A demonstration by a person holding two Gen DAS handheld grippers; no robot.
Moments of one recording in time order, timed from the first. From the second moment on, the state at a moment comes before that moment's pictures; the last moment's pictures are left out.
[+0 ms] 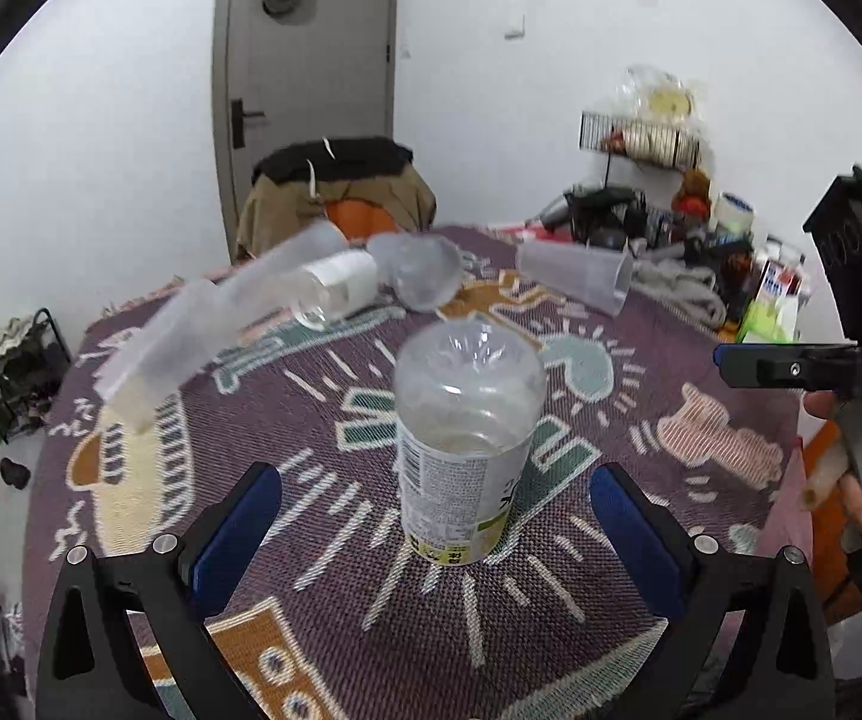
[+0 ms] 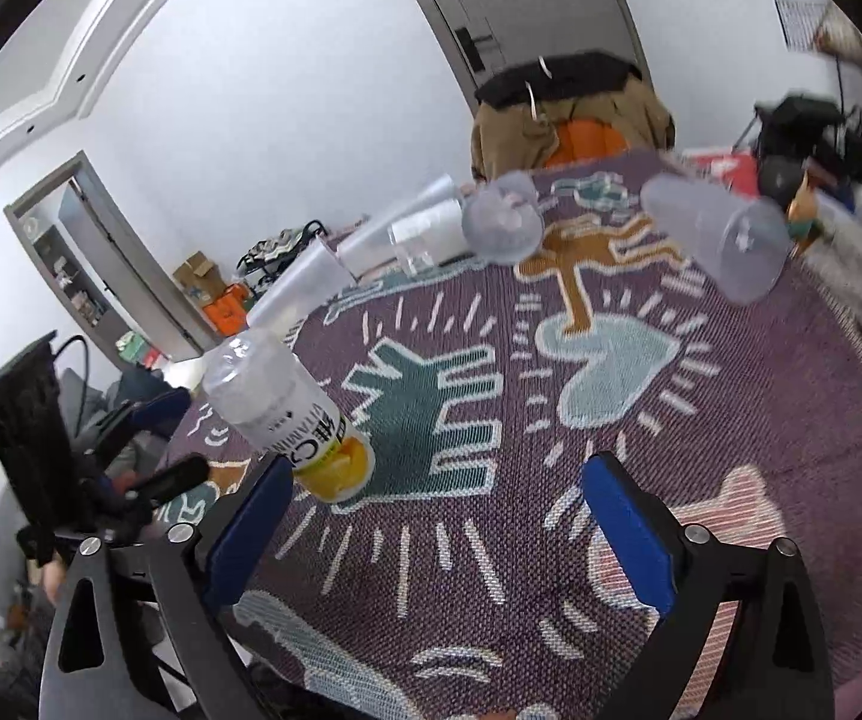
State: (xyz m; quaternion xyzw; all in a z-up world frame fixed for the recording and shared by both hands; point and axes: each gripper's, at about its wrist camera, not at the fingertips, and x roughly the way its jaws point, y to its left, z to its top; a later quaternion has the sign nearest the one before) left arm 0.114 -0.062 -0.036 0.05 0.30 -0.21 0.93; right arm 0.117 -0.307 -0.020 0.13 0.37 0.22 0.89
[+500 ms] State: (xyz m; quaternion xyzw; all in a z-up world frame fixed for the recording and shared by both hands) left arm 0.026 -0.037 -0.012 0.02 0.20 -0.12 0.97; right arm 0.048 -0.283 0.010 0.06 0.31 0.18 0.93
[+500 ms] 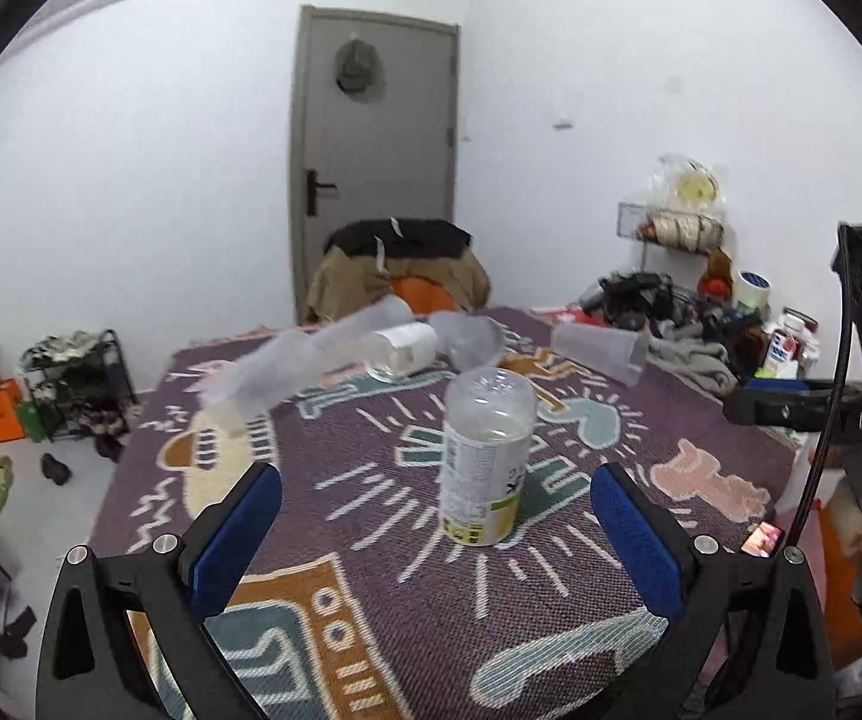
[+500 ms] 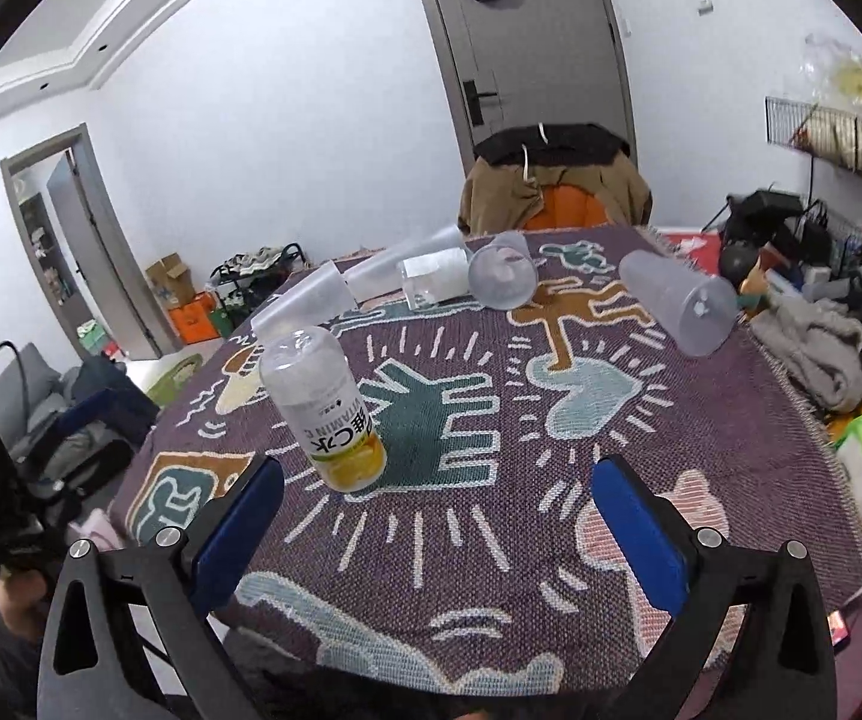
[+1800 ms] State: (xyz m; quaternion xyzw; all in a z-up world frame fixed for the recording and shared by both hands) left arm -0.039 0.000 -0.030 -0.02 0.18 -0.04 0.98; right arm 0.002 -0.276 -0.015 0.04 0.27 0.17 0.95
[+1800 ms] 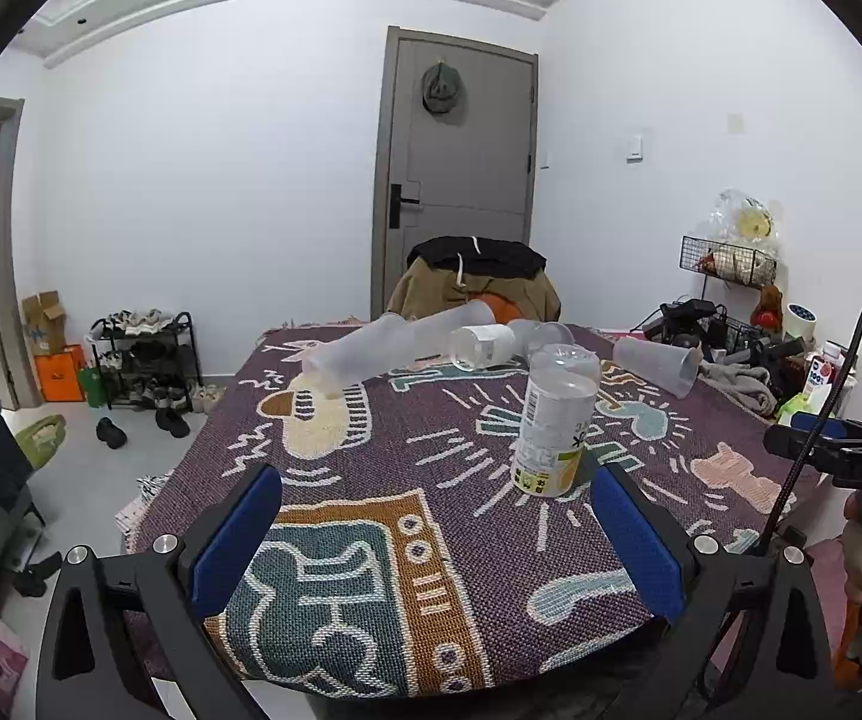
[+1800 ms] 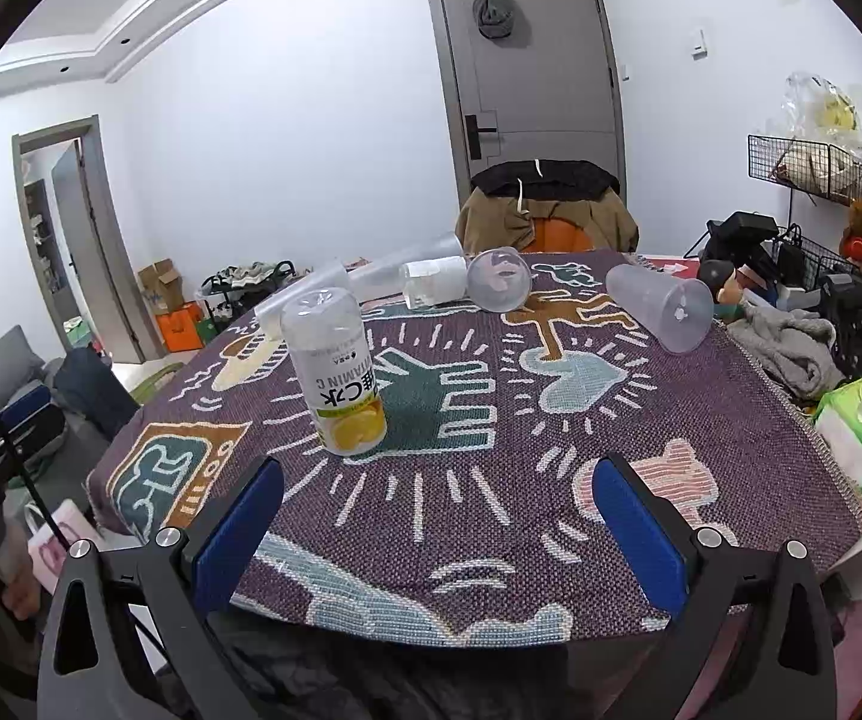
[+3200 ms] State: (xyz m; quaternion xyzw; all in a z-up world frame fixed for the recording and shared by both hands) left arm -0.039 -0.006 -0.025 -0.02 0.18 -0.04 0.98; right arm 0.006 -0.281 -0.016 0.05 0.28 0.16 0.95
